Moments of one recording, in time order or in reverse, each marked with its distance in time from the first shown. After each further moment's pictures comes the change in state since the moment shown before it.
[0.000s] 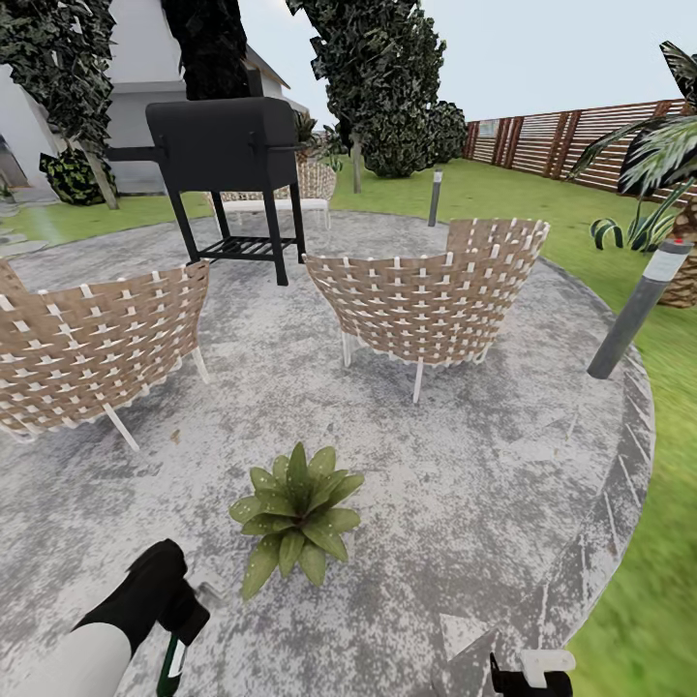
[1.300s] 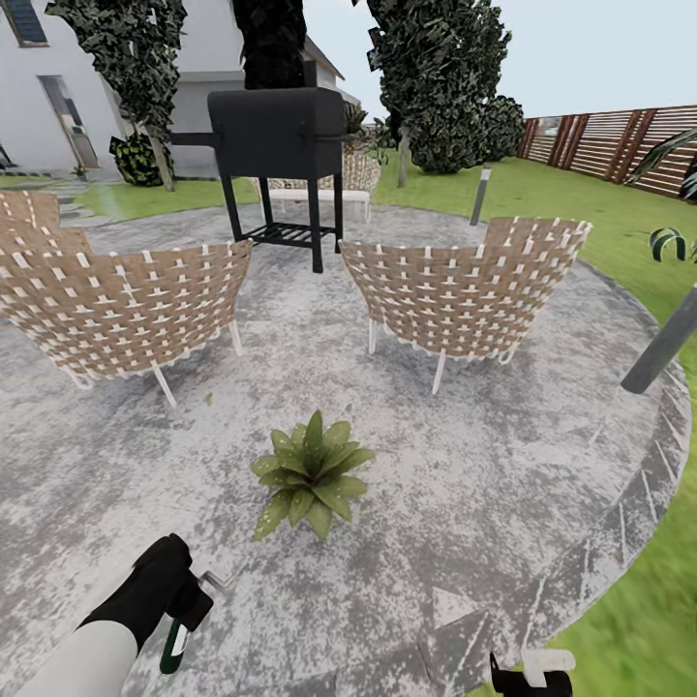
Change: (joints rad) left arm 0.000 -0.020 0.003 -0.037 0.014 0.000 0.096; right arm 0.000 0.000 0.000 0.000 0.001 -0.001 0.001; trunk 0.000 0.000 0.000
